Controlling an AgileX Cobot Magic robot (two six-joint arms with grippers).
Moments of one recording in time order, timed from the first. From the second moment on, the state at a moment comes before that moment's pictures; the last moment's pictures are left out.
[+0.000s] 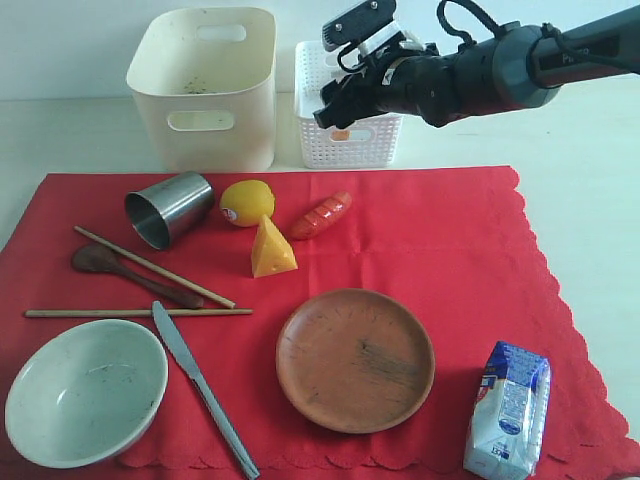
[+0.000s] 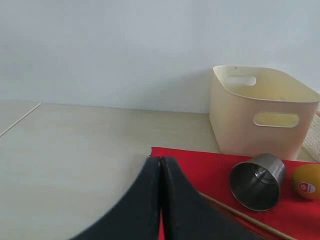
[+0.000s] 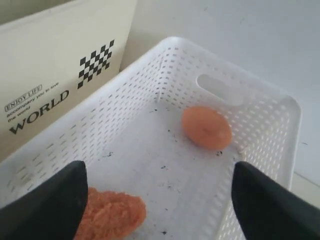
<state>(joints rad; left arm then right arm) 0.05 0.01 0.00 -0.02 0.16 -0.03 0.39 2.26 -1.52 0.00 -0.16 -0.25</state>
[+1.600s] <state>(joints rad) 0.05 0.01 0.00 -0.02 0.16 -0.03 0.51 2.09 -1.52 0.45 0.68 -1.12</state>
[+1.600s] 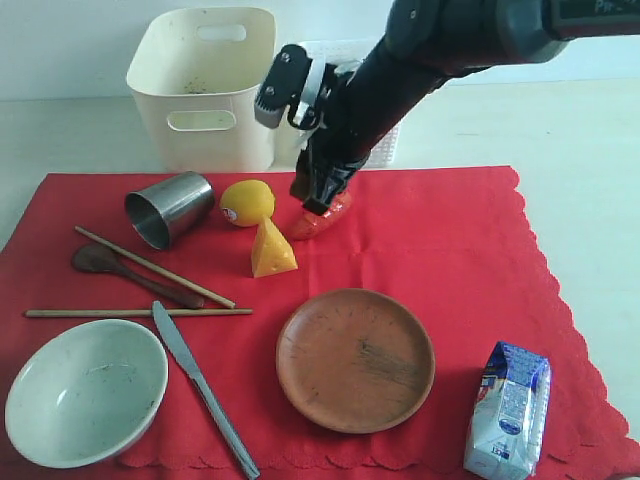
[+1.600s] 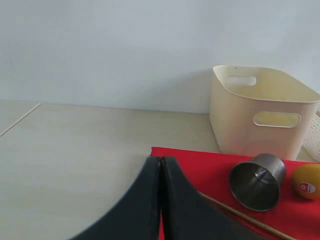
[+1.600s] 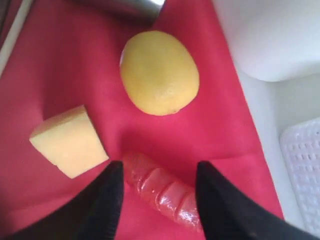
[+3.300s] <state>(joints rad) 0.05 0.01 0.00 -0.02 0.16 -0.03 0.53 2.05 -1.64 0.10 0.57 -0.80</state>
